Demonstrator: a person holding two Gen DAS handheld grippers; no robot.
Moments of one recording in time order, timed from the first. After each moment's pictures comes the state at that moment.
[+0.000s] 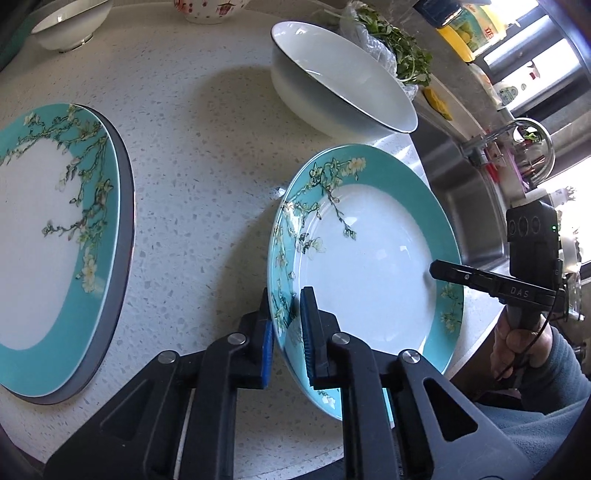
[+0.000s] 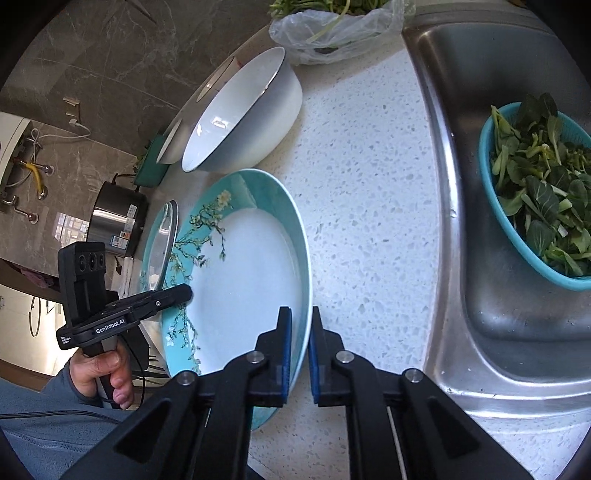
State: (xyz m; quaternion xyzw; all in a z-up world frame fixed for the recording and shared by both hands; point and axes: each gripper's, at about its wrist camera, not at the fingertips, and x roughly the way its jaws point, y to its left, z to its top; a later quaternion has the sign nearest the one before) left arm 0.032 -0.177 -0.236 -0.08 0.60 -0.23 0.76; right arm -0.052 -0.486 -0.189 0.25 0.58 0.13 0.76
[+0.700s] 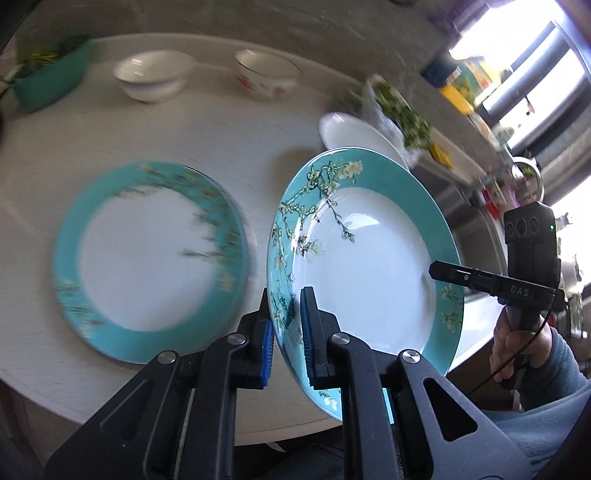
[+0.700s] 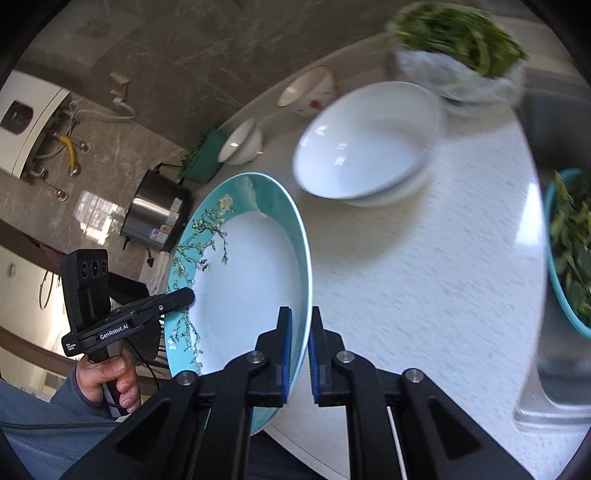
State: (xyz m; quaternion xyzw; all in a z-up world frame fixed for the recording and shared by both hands) left arm 0.017 -0.078 -0.140 -0.10 0.54 -0.18 0.82; right arm -0.007 -0.409 -0.134 0.22 0.55 0.20 0.78
